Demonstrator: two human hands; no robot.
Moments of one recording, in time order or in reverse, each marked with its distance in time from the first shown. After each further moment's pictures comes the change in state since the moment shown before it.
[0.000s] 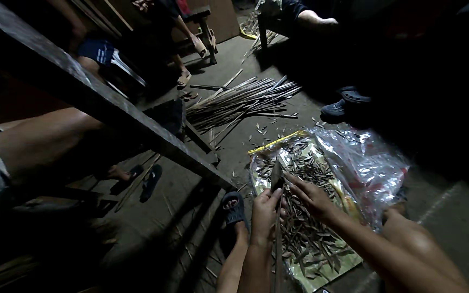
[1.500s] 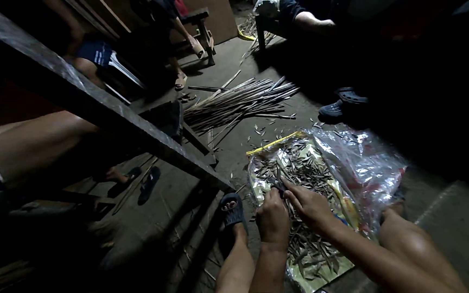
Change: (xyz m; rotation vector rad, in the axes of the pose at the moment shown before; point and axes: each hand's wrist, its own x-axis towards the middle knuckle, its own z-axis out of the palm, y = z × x) left_hand 0.003 -0.036 0.026 1.217 0.435 0.652; right_hand -0.008 -0.024 0.007 -0.375 -0.016 0.217
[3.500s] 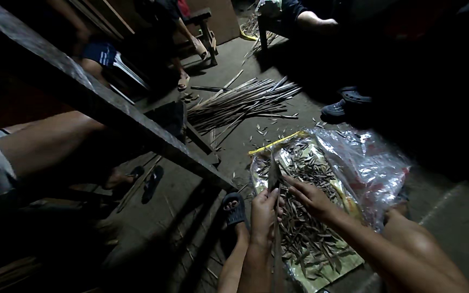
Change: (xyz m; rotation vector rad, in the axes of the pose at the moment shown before) left_hand 0.023 -0.019 -0.032 -1.216 -0.390 -0.694; right_hand 0.015 0.025 0.000 0.373 -0.041 -0.222
